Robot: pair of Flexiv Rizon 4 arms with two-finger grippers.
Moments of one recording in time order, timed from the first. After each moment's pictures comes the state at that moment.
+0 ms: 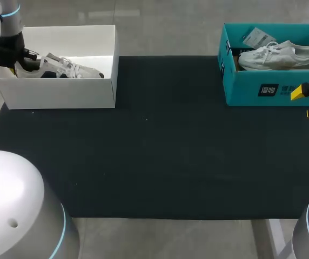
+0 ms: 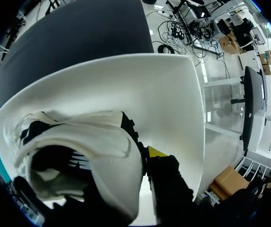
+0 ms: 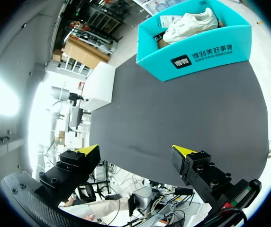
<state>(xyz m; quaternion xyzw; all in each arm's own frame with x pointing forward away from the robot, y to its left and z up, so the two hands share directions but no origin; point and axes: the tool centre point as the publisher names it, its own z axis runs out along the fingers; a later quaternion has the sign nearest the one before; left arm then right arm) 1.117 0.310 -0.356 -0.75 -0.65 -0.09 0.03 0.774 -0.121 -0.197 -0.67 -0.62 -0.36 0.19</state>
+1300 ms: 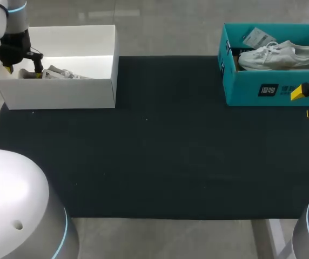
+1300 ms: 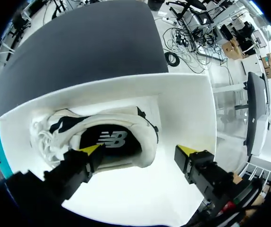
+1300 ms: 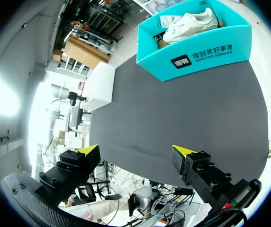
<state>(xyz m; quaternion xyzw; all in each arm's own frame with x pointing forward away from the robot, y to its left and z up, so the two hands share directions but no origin) 1.103 0.281 -0.343 -0.74 -0.67 -0.05 0.03 0.774 -0.121 -0.197 -0.67 -0.62 -0.36 0.19</state>
